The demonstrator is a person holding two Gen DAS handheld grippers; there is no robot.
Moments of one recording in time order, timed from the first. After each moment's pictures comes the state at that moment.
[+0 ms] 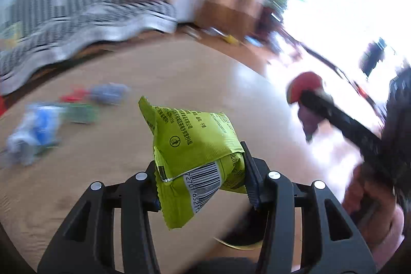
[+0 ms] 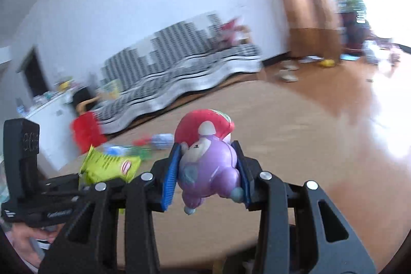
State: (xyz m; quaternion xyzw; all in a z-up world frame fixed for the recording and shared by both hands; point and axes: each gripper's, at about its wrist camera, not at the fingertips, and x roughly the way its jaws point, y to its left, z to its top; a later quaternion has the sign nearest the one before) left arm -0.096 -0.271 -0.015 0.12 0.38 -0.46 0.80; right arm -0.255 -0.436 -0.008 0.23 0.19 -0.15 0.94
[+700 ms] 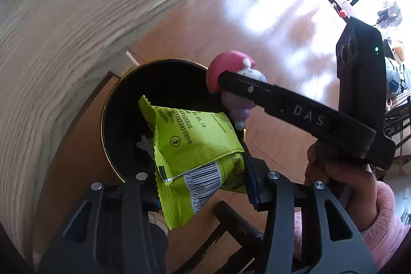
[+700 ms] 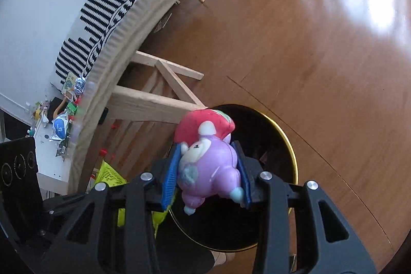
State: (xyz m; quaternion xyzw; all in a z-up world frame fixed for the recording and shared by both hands) left arm -0.163 -0.388 -0.175 0.22 0.57 -0.48 0.63; right arm -0.312 -0.496 -0.219 0.45 0.35 -0.15 0.81
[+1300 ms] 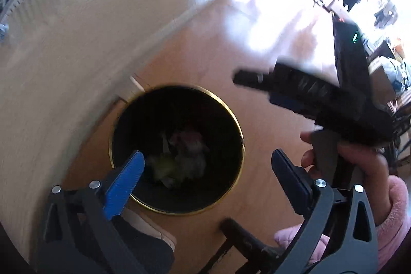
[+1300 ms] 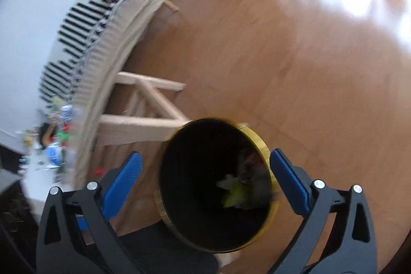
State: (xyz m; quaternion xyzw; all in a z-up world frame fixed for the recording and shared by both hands) left arm -0.185 -0.370 -0.143 0.21 0.49 -0.49 0.68; right arm -0.318 -0.527 -0.197 0.44 0.36 -0.26 0.78
